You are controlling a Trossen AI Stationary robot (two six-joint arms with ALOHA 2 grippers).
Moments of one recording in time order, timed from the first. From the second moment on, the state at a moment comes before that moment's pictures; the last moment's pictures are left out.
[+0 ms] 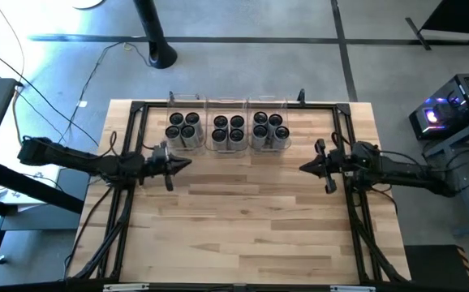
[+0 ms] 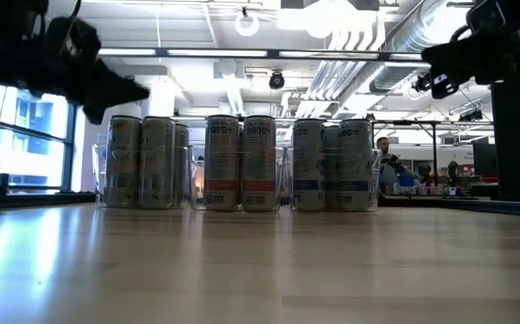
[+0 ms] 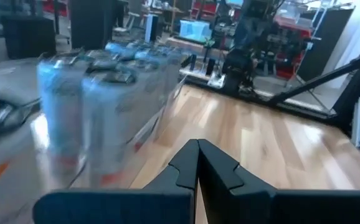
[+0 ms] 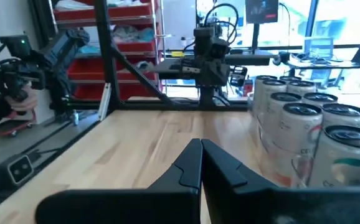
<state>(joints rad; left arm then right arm) -0.10 0.66 0.08 0.47 -0.34 -0.22 -0.18 0.27 0.13 0.15 -0.32 0.02</state>
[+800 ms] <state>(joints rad) 0.02 0.20 0.01 0.15 -0.14 -0.04 -0.27 0.00 0.02 0.08 -0.50 0.13</state>
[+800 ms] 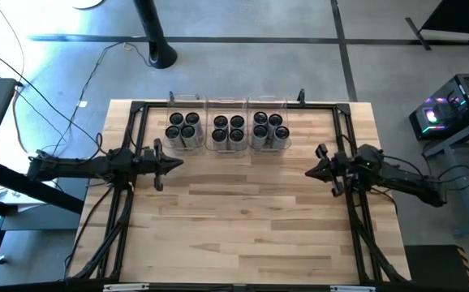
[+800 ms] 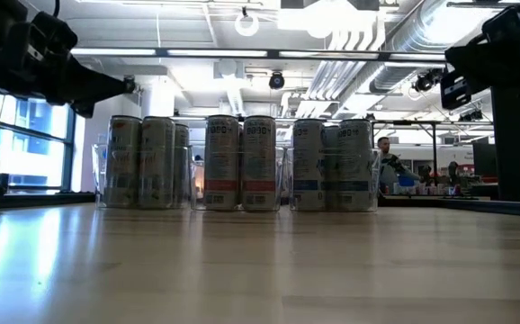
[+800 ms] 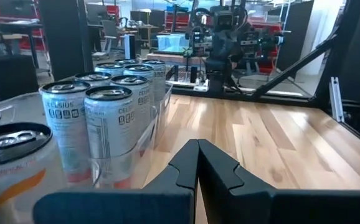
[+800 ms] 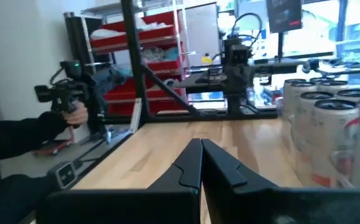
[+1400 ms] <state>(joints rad) 0.02 0.12 0.01 0.09 -0.14 -0.17 -0.03 0.01 0.01 0.08 -0.03 0.20</state>
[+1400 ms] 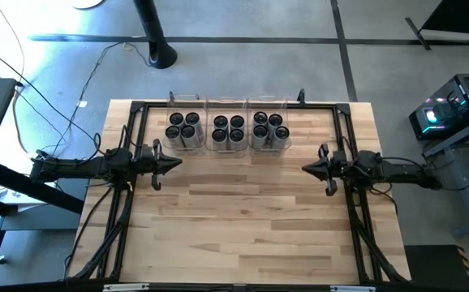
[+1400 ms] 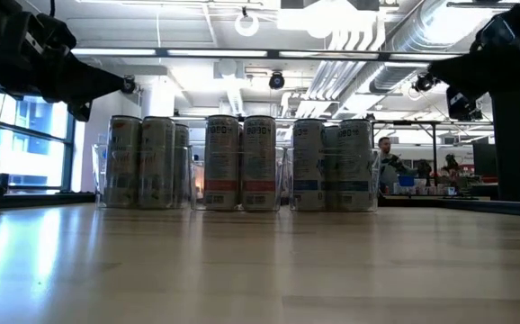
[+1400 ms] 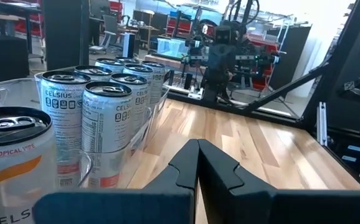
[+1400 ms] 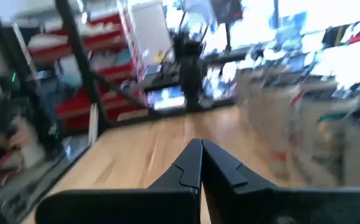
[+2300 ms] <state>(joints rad) 0.02 0.12 0.01 0.03 -0.14 0.00 0.06 0.03 0.01 0.01 0.00 0.18</state>
